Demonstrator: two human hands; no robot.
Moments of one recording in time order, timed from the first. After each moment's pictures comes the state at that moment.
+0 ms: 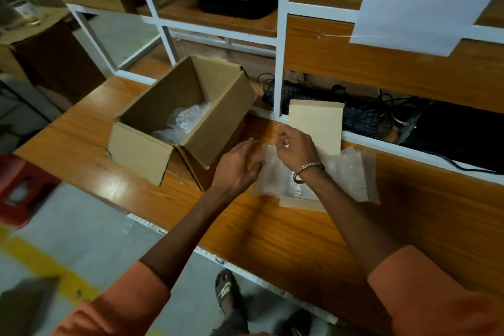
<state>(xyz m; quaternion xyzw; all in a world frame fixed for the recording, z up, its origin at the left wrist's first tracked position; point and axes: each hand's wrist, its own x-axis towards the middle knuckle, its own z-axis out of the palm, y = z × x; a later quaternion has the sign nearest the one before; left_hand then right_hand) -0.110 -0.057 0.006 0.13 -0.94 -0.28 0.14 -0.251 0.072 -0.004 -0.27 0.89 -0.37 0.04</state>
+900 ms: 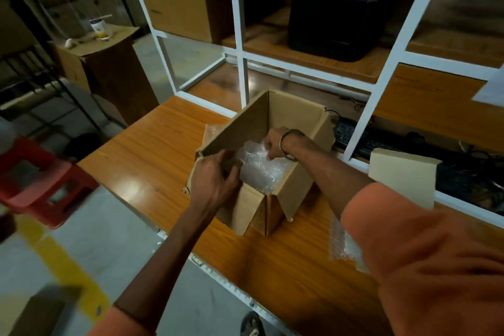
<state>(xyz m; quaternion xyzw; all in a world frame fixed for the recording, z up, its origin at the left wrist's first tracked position) -0.030 -0.279 0.048 0.27 -0.89 -0.26 0.25 -0.276 -0.236 0.044 -0.45 0.87 0.03 0.20</state>
